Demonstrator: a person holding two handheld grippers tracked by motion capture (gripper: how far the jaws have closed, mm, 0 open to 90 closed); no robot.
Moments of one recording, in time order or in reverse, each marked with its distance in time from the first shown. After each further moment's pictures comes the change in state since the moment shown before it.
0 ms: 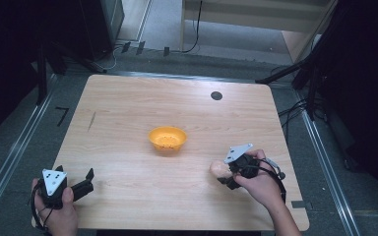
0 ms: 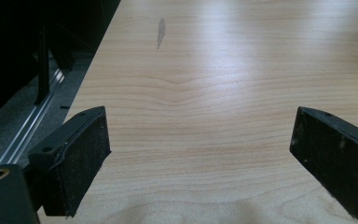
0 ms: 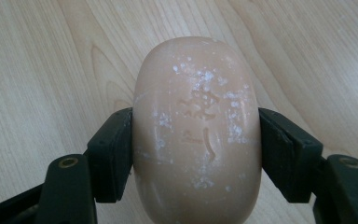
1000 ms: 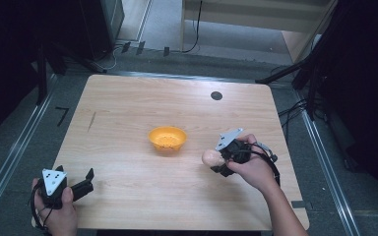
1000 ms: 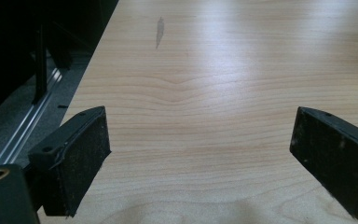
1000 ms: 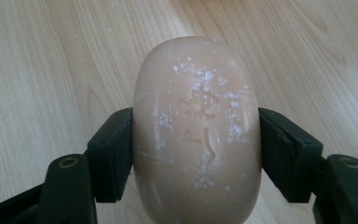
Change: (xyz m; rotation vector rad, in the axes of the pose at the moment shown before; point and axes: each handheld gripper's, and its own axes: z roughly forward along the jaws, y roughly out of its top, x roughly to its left) left arm 0.001 0.000 0.000 0.003 -0.007 -0.004; right arm -0.016 0.045 -0.004 0.002 0.032 -0.101
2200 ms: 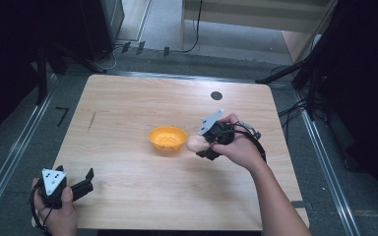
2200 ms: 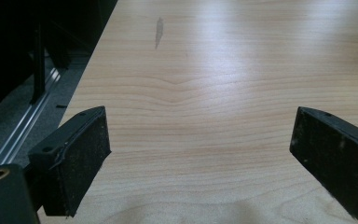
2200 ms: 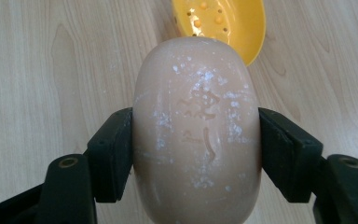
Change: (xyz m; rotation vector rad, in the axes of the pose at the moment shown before) left arm 0.001 0.000 0.000 0.001 -0.005 -0.005; right arm -0.020 0.064 0.003 -0.027 0.043 -0.156
